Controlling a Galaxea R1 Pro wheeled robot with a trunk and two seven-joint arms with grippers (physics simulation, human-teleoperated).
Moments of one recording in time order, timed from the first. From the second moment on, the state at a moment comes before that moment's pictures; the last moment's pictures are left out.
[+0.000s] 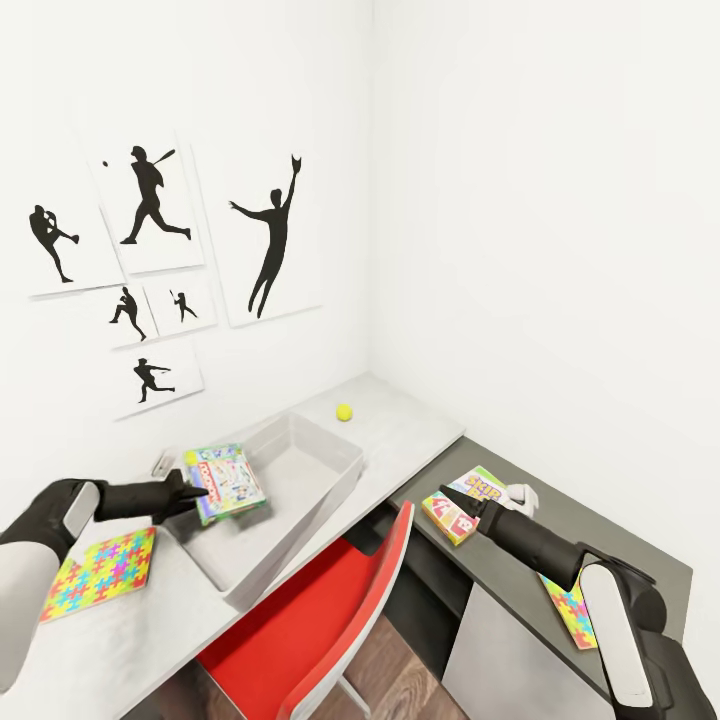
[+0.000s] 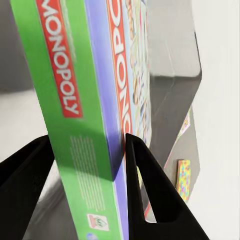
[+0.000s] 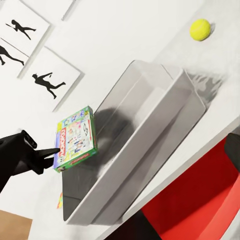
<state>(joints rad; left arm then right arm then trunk) -0.92 0.36 0.34 -0.42 0.19 1.03 -0.77 -0.27 0.00 -0.25 -1.59 -0.56 0.88 0.56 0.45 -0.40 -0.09</state>
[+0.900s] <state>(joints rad) -0.92 0.32 0.42 -0.30 0.22 1.03 -0.55 -0.27 0.01 -0.24 -1.58 -0.55 0.87 0.55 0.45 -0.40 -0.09</state>
